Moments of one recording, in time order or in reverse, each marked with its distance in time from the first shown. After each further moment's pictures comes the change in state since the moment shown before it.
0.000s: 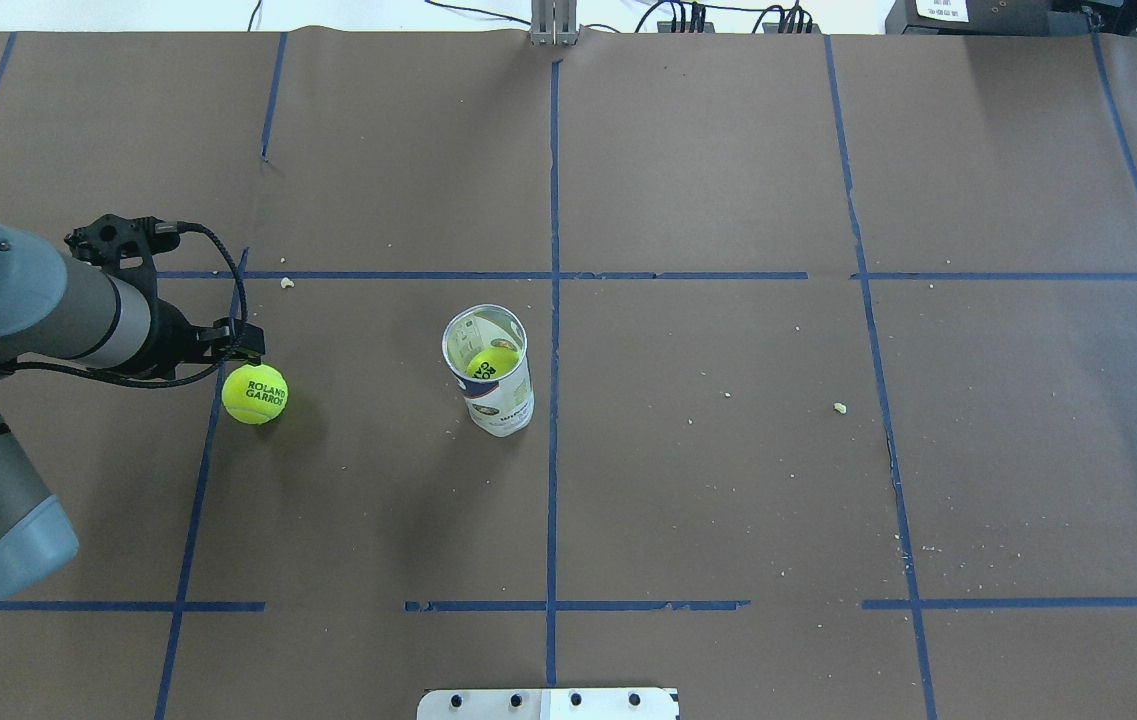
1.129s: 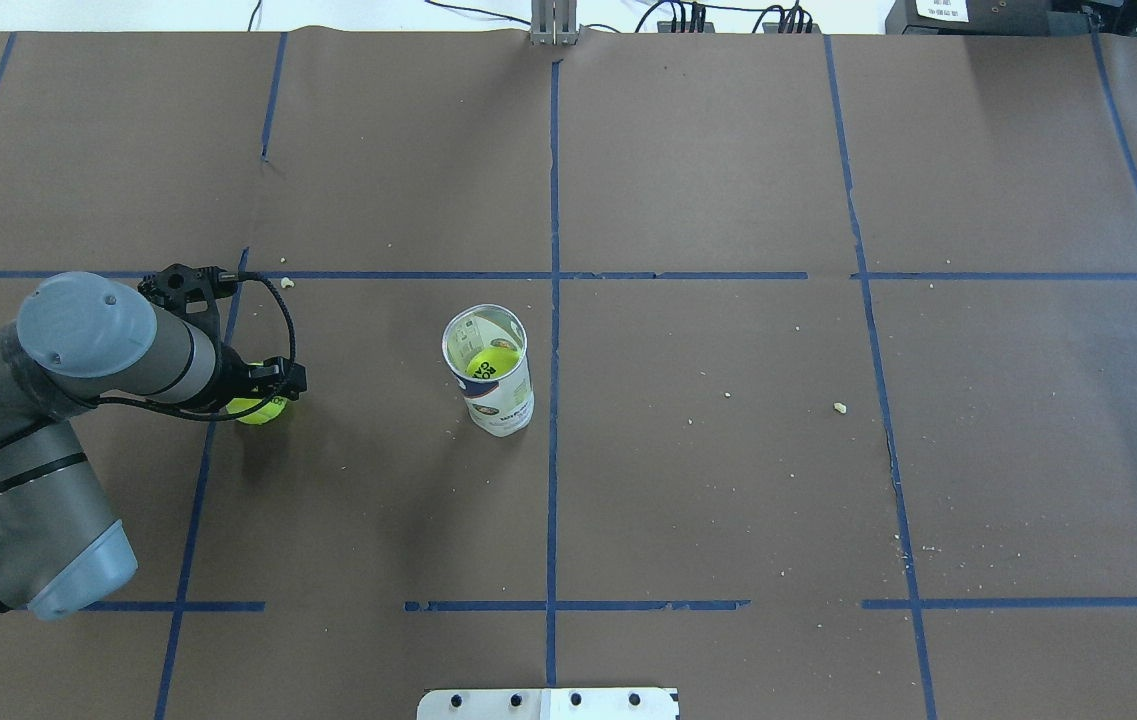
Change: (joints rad) left arm 0.080 -0.037 0.136 -0.074 0.031 -0.033; right arm 0.000 0.000 0.000 0.000 0.000 0.000
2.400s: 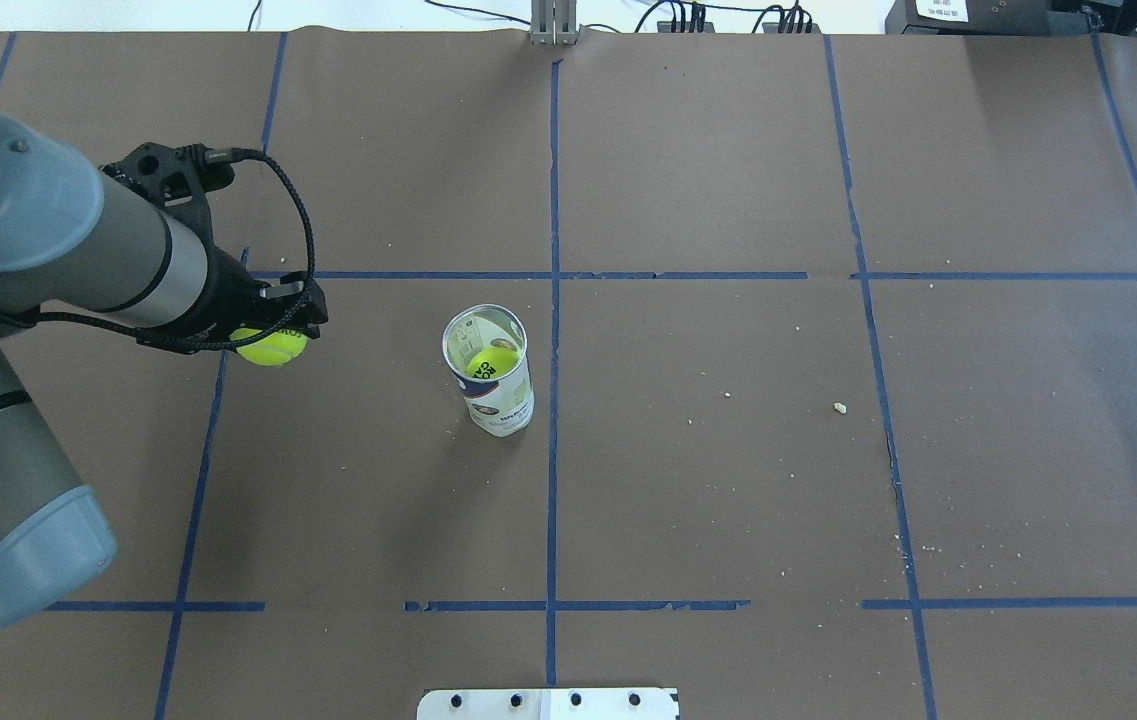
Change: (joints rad) left arm -0.086 -0.219 -0.367 0.530 -0.054 -0.039; right arm 0.000 0.000 0.000 0.000 0.000 0.000
